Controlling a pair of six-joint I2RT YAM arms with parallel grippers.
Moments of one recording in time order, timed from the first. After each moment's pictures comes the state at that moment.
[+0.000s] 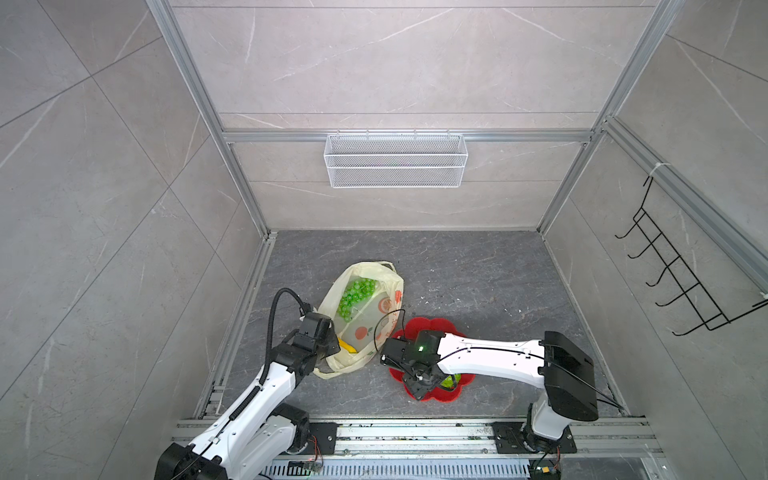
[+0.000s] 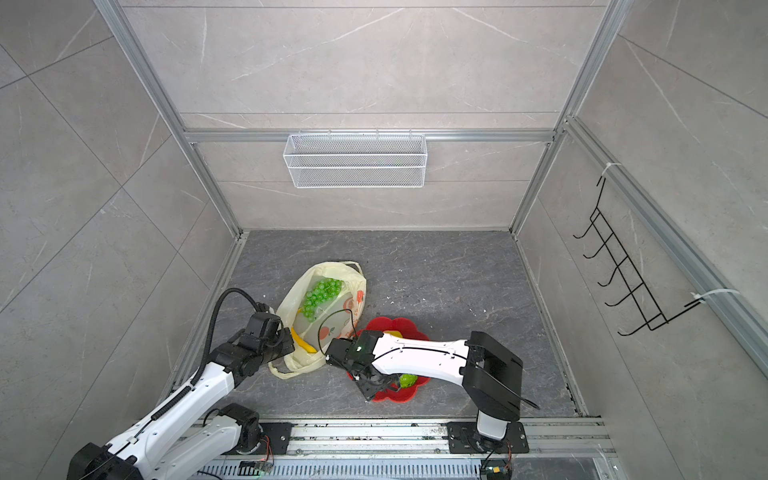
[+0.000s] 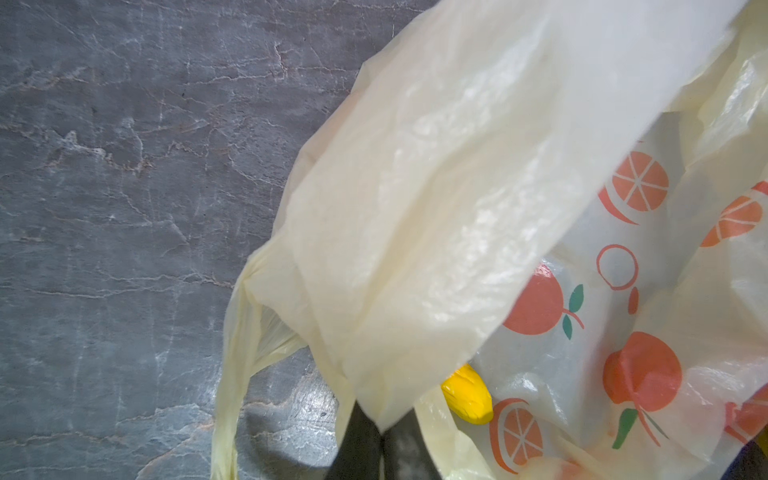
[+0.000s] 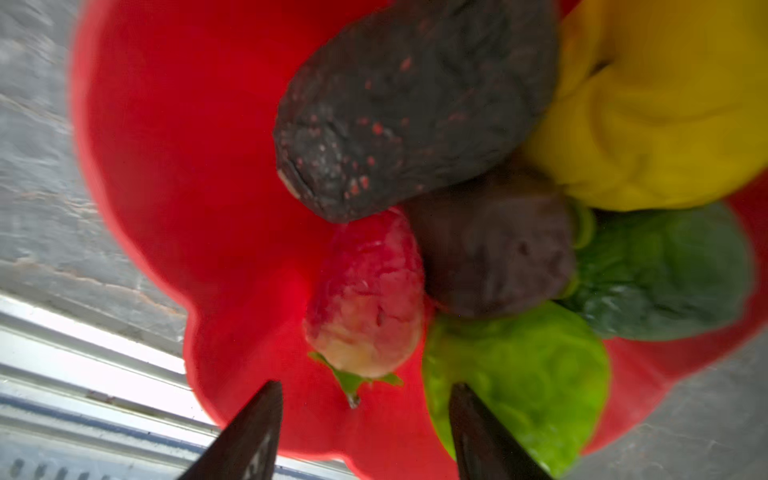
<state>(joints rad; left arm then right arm) -0.39 0.91 0.50 -0.57 -0.16 -0.65 1.22 1.73 1.28 -1.13 0.15 0.58</state>
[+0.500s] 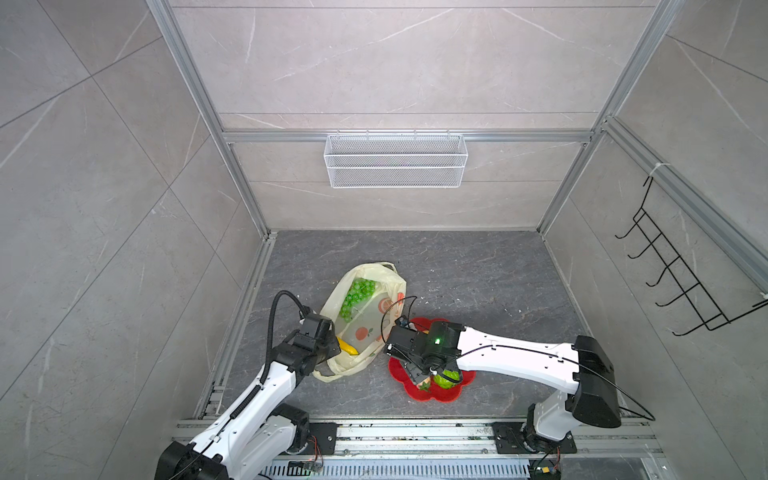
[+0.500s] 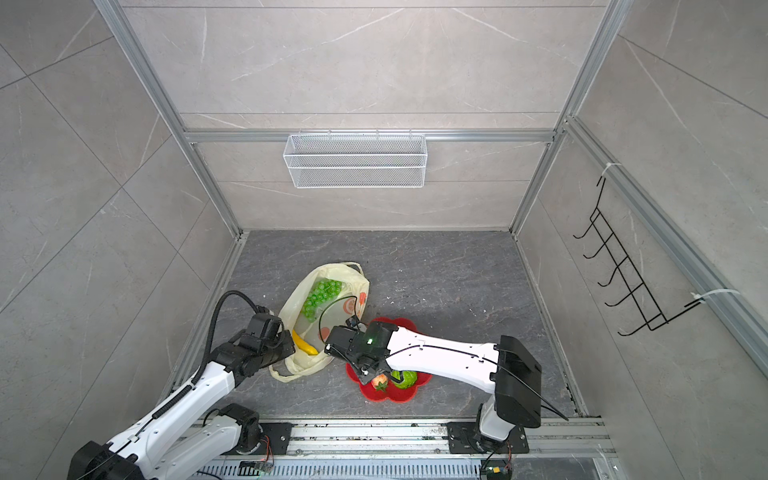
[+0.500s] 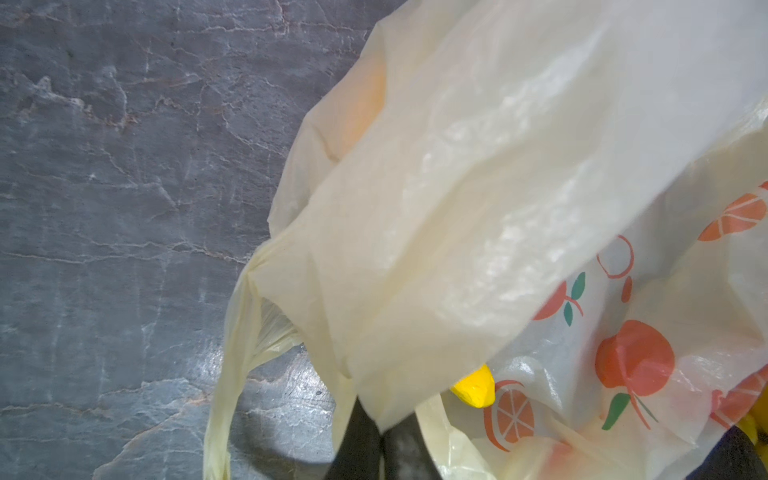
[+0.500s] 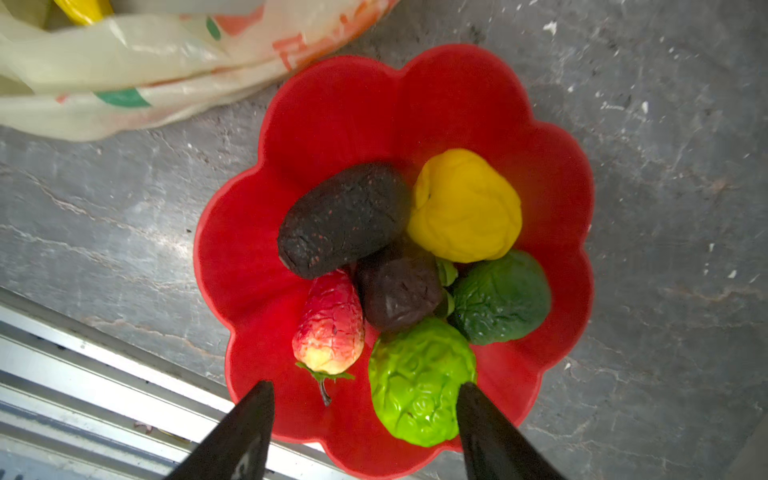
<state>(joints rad) -0.39 0.90 0.50 -0.62 -0.13 -0.72 1.22 1.62 1.36 -1.12 0.34 0.59</state>
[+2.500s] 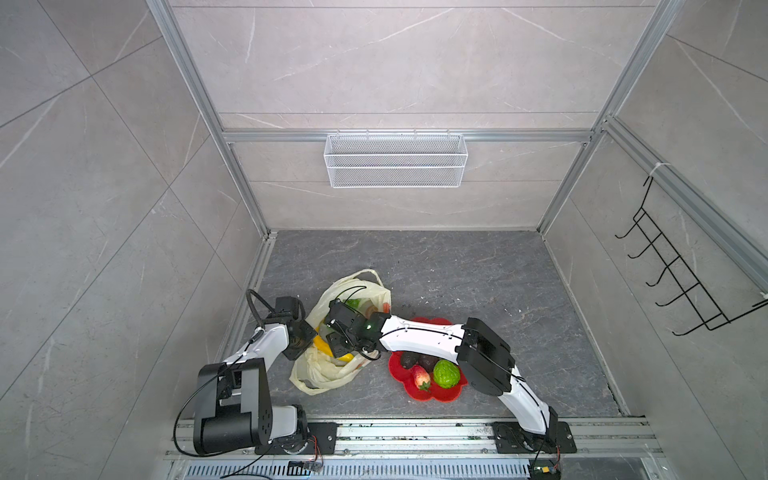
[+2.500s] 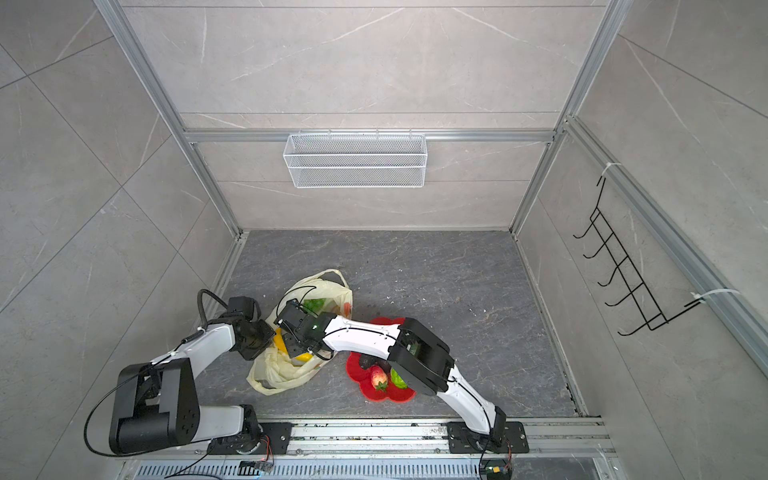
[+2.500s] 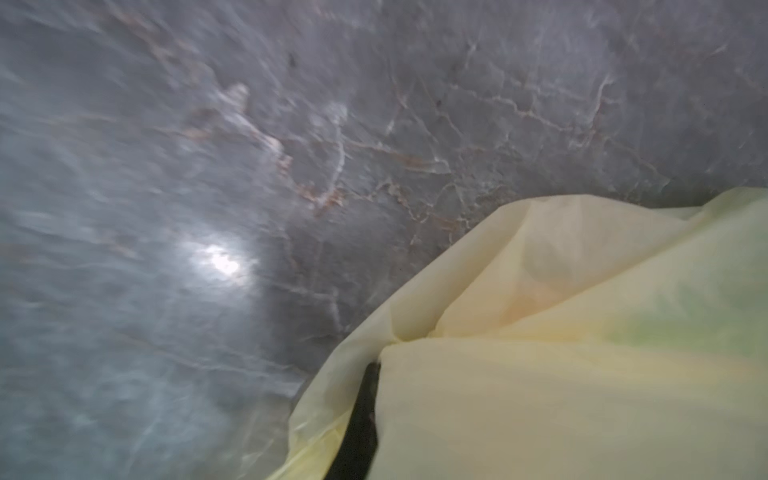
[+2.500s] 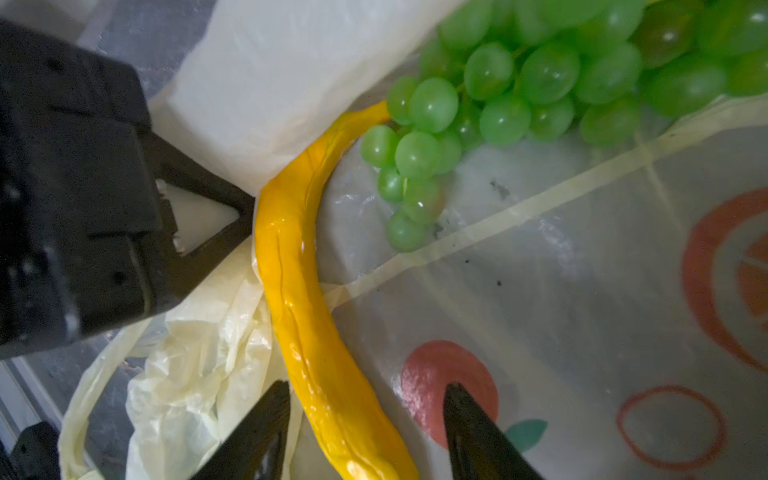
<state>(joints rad) 0.07 1.37 0.62 -0.51 0.08 -0.70 1.15 2.28 1.84 -0.54 0.06 0.58</state>
